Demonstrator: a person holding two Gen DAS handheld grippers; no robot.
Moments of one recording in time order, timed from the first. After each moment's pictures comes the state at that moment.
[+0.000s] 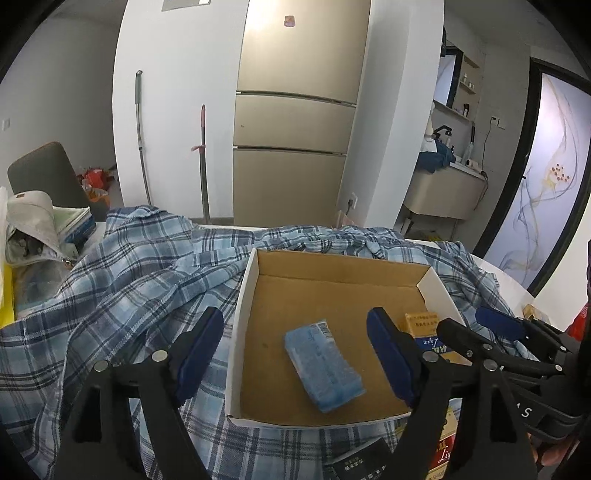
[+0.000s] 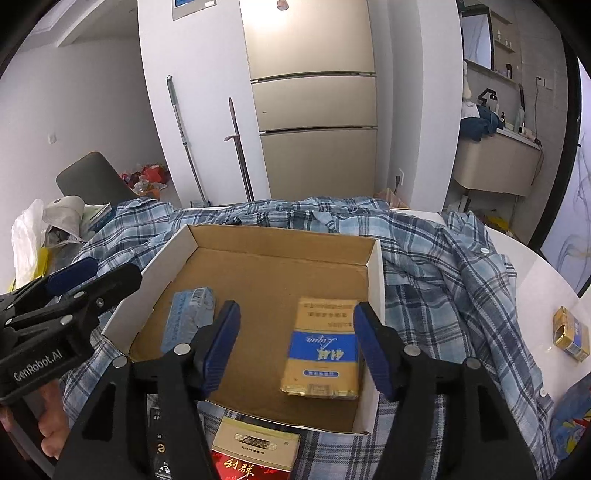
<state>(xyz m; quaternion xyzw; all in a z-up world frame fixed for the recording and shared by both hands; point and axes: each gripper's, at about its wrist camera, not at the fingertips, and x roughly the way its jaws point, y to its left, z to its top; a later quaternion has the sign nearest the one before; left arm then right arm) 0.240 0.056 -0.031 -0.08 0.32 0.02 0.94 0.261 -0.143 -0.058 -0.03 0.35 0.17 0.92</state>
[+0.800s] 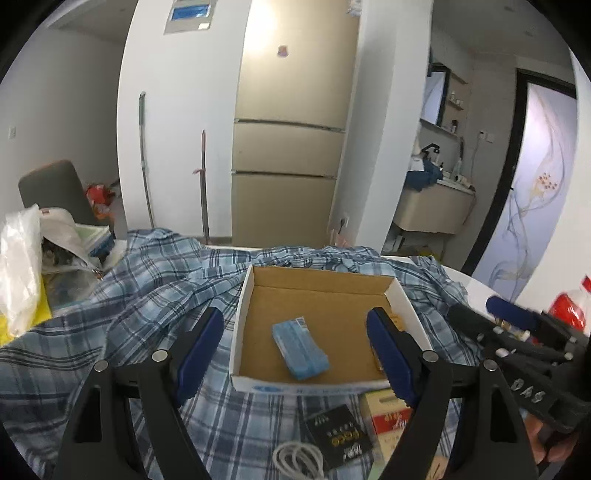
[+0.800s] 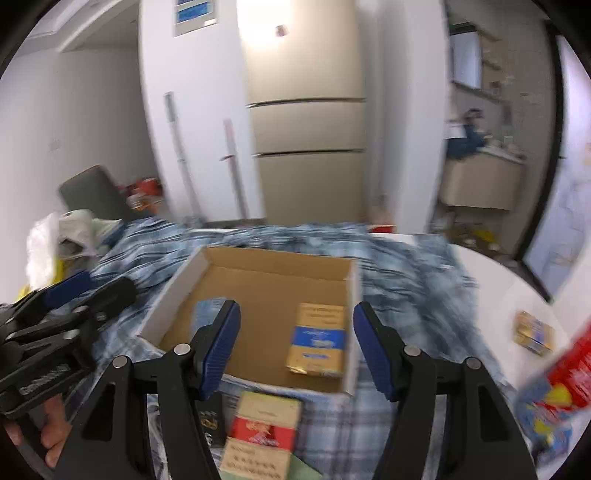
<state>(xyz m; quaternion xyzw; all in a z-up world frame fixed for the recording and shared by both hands) 0.164 0.035 0.021 -0.07 0.28 0.02 0.96 0.198 -0.157 -0.003 -0.03 0.30 0.13 0.94</state>
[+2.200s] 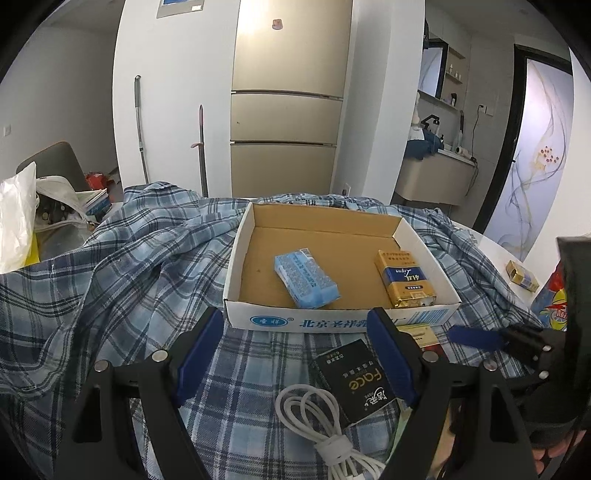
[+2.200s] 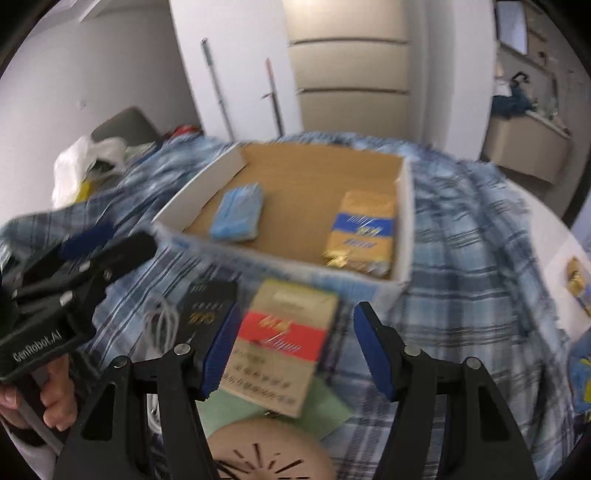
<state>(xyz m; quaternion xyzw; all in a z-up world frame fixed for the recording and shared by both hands) 0.148 0.026 -0.043 -0.06 0.32 0.01 0.95 0.189 -0.148 -0.096 -0.05 0.42 0.25 0.87</state>
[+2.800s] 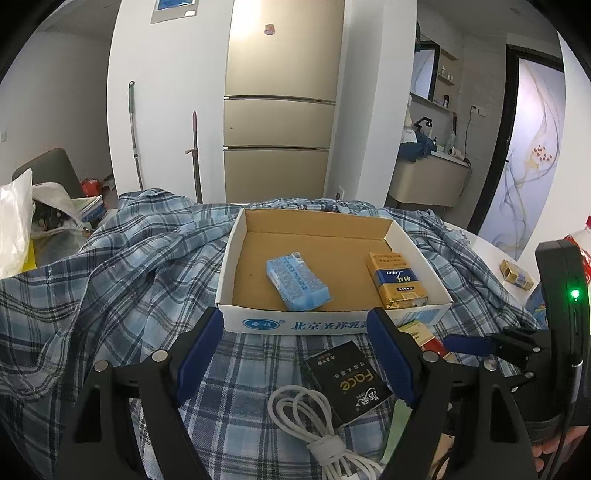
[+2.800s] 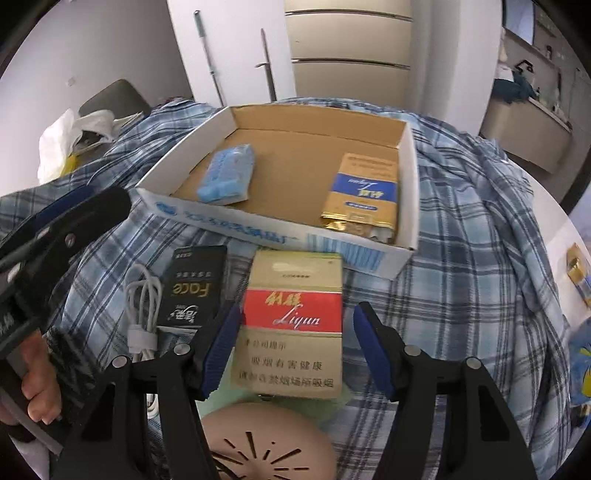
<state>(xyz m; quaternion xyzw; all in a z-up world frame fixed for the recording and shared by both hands) 0.145 0.022 -0.042 -0.05 0.31 0.00 0.95 0.194 -0.146 -0.107 -0.07 0.46 0.21 0.86</state>
